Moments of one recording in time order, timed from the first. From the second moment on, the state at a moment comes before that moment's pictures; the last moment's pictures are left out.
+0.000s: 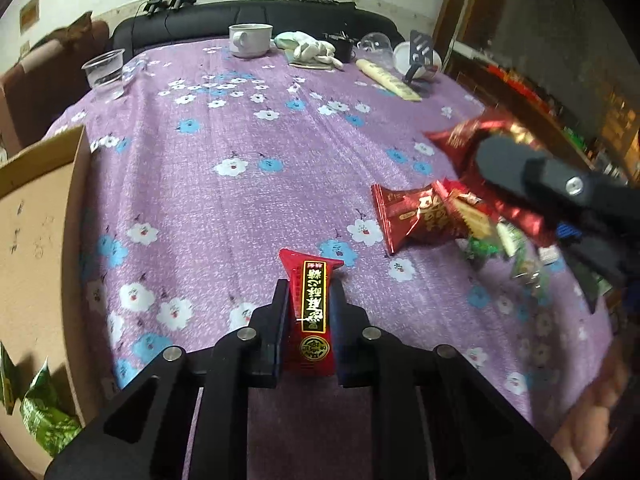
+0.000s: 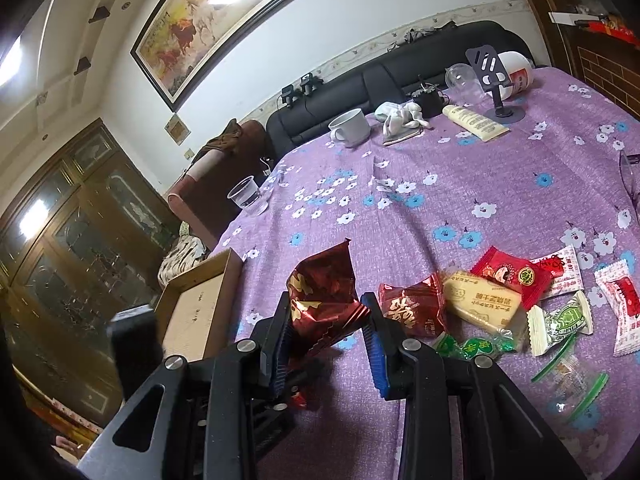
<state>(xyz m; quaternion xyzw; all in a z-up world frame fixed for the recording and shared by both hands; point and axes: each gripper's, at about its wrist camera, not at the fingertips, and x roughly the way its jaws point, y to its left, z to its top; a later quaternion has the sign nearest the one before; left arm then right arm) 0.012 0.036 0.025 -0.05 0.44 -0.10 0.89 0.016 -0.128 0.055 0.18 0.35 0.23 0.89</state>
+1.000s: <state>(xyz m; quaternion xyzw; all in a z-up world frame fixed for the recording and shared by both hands) -0.059 0.197 0.083 -0.18 0.36 0.00 0.92 -0.030 0.037 0.063 0.08 0.39 0.37 0.84</state>
